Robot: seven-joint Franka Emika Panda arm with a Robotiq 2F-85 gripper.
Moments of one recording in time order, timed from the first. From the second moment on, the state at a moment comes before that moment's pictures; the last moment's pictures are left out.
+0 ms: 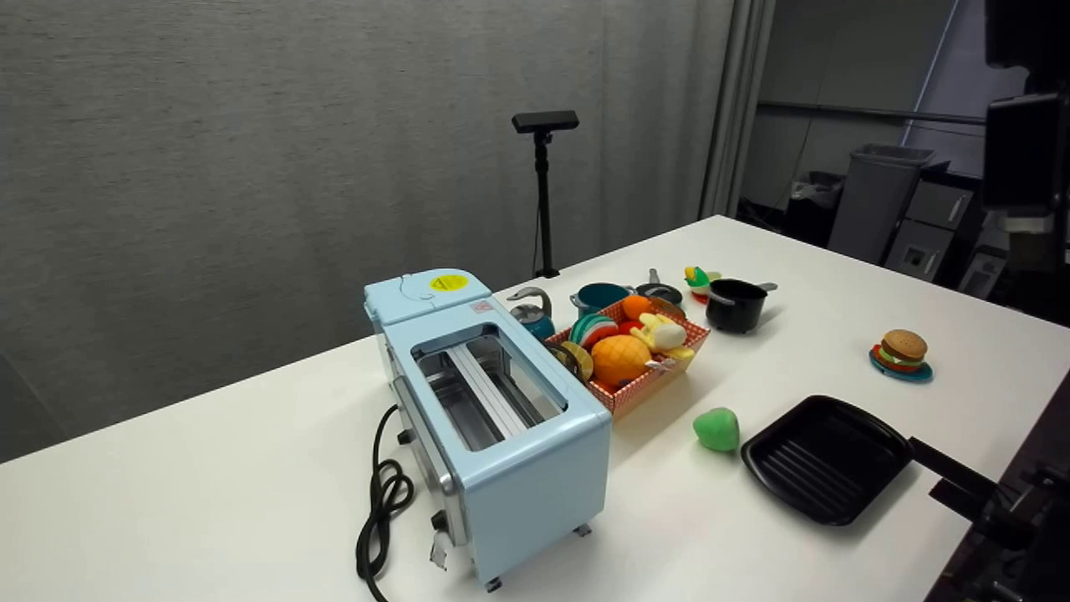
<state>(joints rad) 0.08 -0.46 0.32 -2.30 0.08 1.53 0.45</state>
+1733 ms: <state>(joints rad) 0.05 -0.19 0.15 -2.23 -0.18 1.81 0.39</state>
